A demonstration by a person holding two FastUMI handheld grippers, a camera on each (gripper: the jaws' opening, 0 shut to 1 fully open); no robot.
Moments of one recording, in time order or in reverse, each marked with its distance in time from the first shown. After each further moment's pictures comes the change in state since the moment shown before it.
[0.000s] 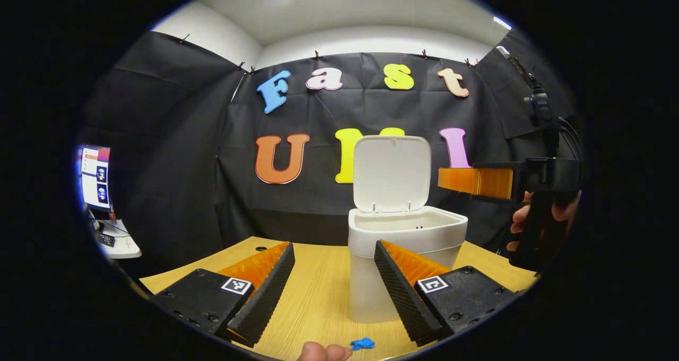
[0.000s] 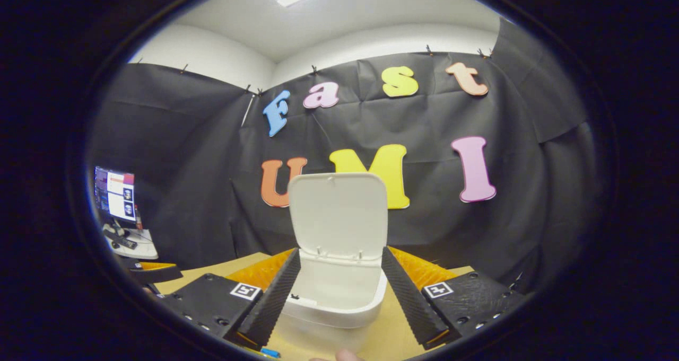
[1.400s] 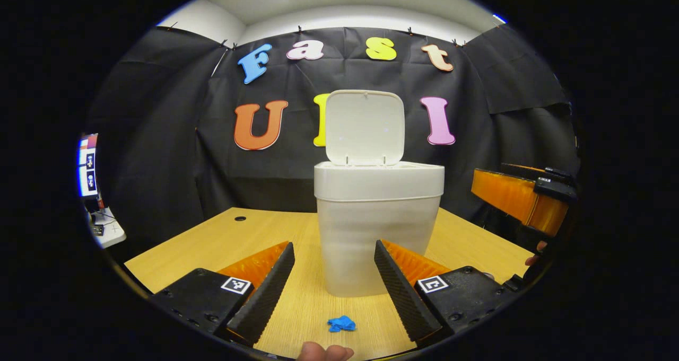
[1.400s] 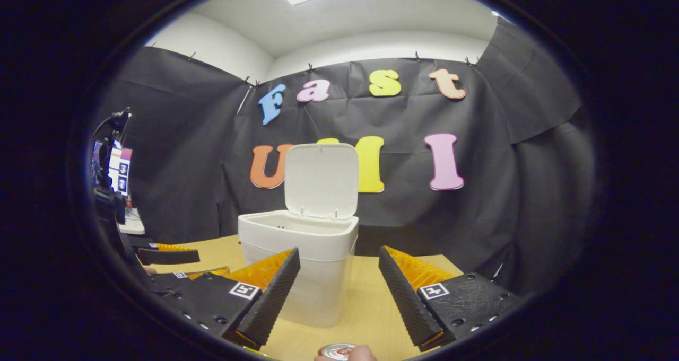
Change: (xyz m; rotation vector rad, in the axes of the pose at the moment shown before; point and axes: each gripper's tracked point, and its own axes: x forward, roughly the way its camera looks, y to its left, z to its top) left arm -0.019 -0.041 -0.091 0.011 0.193 -0.102; right arm -0.096 -0.049 -0.080 -0.090 -0.026 -0.136
